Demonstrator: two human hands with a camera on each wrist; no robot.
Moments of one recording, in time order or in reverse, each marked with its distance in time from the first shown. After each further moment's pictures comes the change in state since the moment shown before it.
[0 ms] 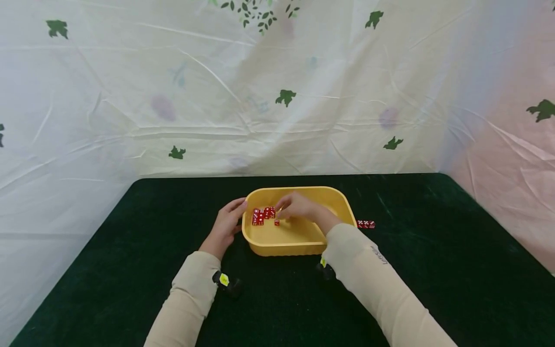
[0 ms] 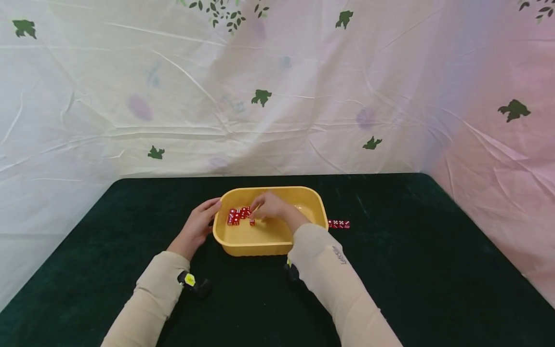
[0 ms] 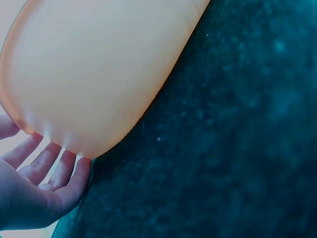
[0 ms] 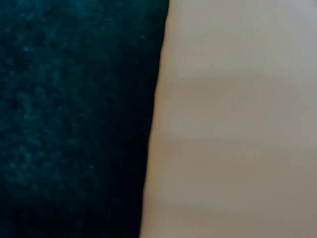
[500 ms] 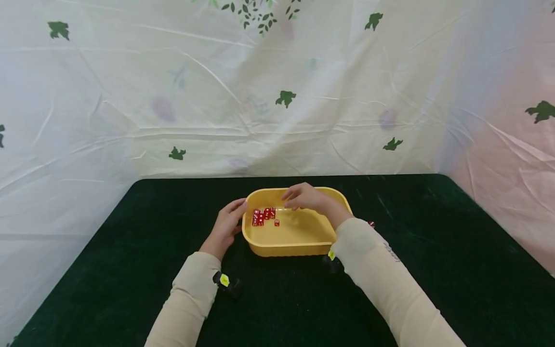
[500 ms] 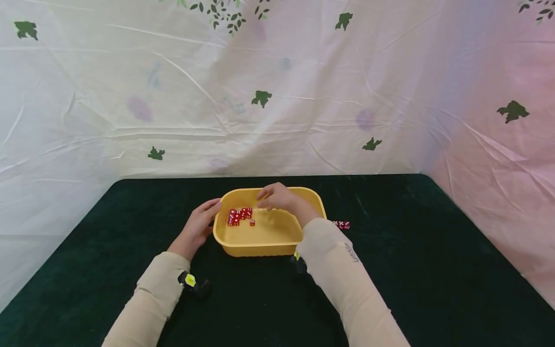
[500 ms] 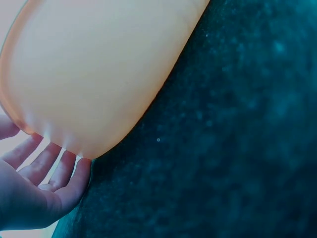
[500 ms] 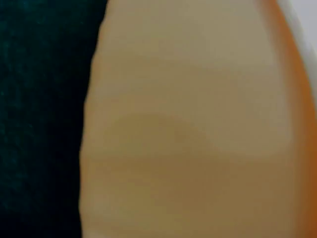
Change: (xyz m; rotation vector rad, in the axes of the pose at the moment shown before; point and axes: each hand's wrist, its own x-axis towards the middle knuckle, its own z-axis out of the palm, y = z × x) left_hand -0.003 0.001 0.001 -0.004 -0.003 0.006; right_hand -0.011 -0.007 -0.025 0.002 0.052 -0.005
